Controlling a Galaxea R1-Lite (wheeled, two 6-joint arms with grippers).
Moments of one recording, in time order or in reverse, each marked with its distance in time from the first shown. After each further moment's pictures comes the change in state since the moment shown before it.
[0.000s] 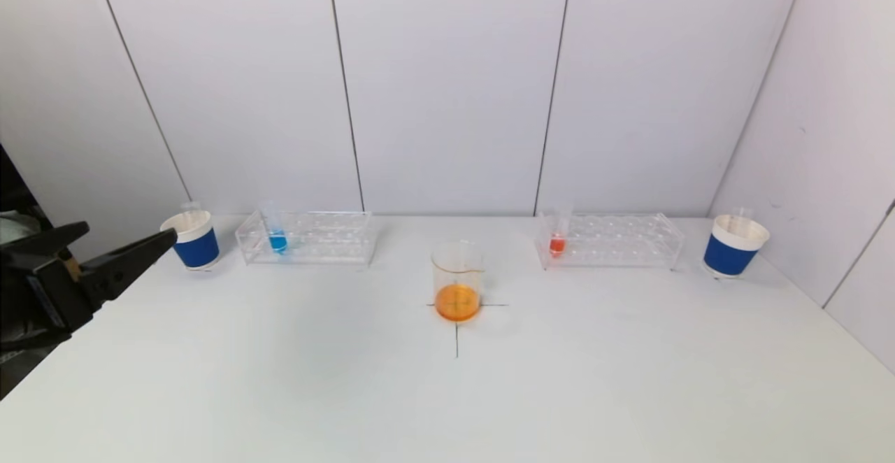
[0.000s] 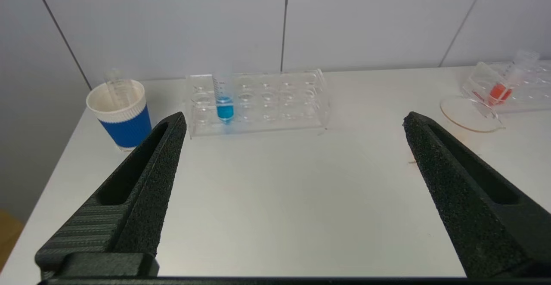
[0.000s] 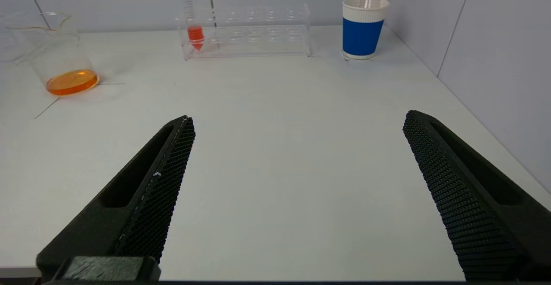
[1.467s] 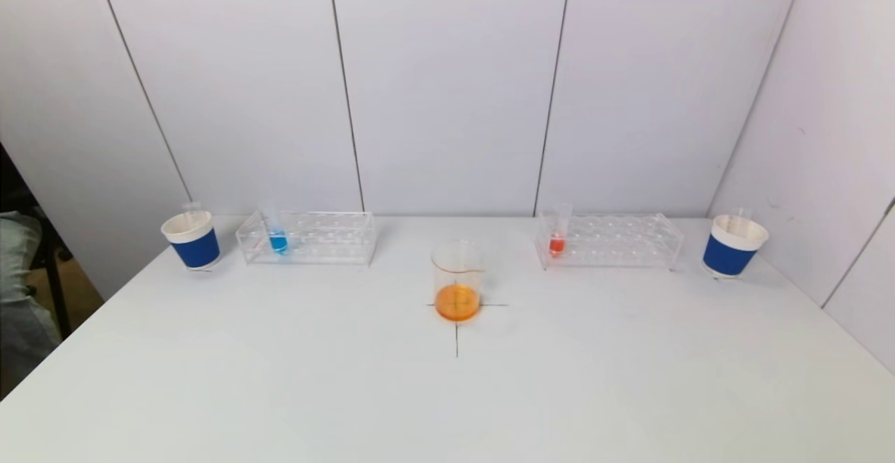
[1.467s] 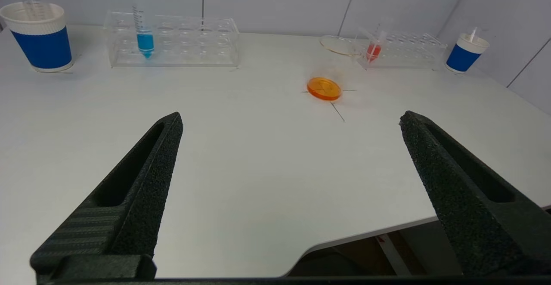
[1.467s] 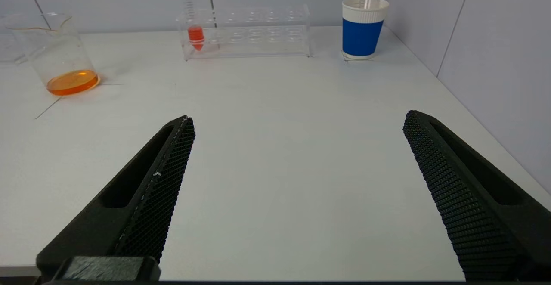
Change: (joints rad) left arm -0.035 -0.773 0.053 0.683 -0.102 -0.153; right arm 0.000 0.000 0.000 0.000 0.000 0.000
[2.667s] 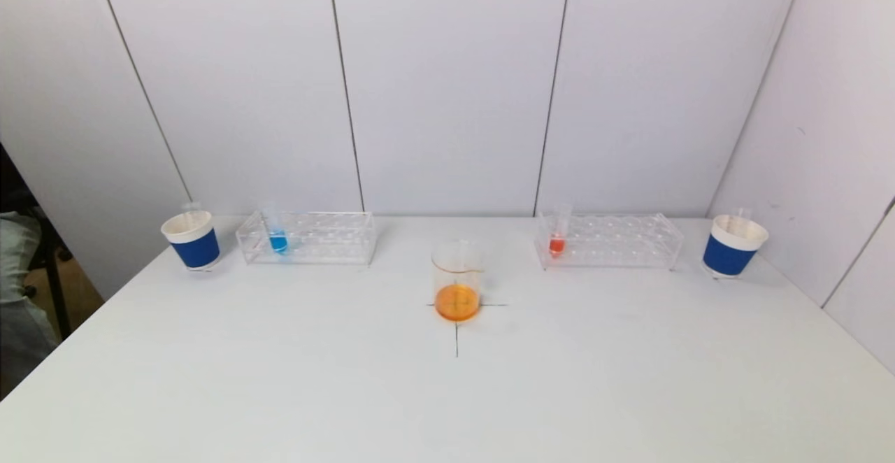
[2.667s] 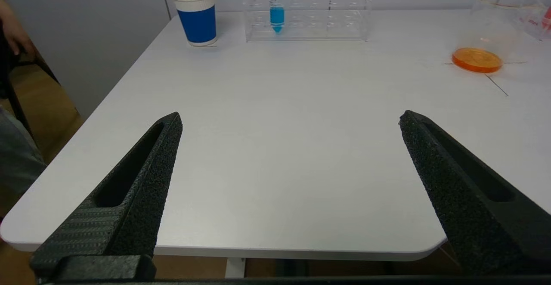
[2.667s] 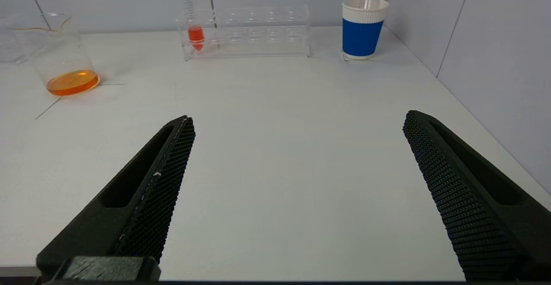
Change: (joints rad) left arm -0.074 -0.270 0.201 0.070 0.428 0.197; right arm 0.000 0.000 0.000 0.000 0.000 0.000
